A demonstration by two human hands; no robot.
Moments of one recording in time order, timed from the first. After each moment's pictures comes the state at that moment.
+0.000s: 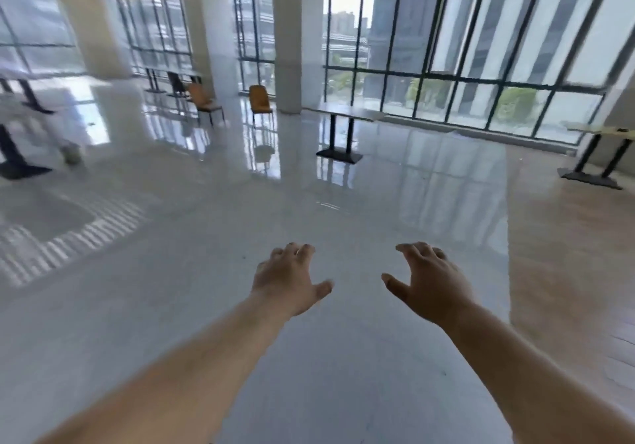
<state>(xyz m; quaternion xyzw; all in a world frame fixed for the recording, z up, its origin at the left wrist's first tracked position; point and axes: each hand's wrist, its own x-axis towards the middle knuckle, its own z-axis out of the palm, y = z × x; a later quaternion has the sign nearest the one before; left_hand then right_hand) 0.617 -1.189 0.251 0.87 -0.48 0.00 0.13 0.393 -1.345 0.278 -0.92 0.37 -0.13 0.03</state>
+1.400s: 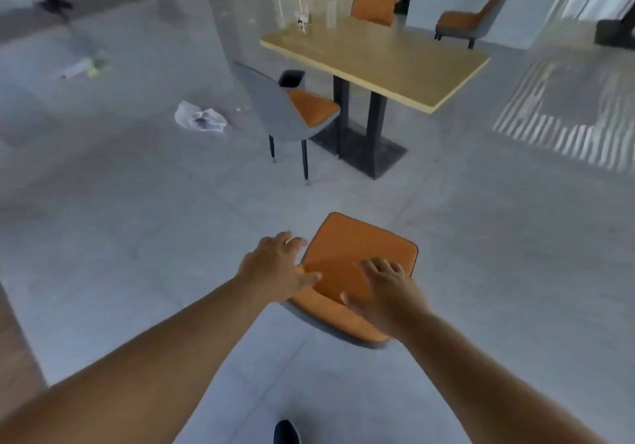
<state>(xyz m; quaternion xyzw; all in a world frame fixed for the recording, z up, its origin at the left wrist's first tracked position) 0.643 -0.921 0.054 0.93 0.31 -0.14 0.13 0.788 -1.121 0.017 -0.86 -0.48 0.17 0.09</state>
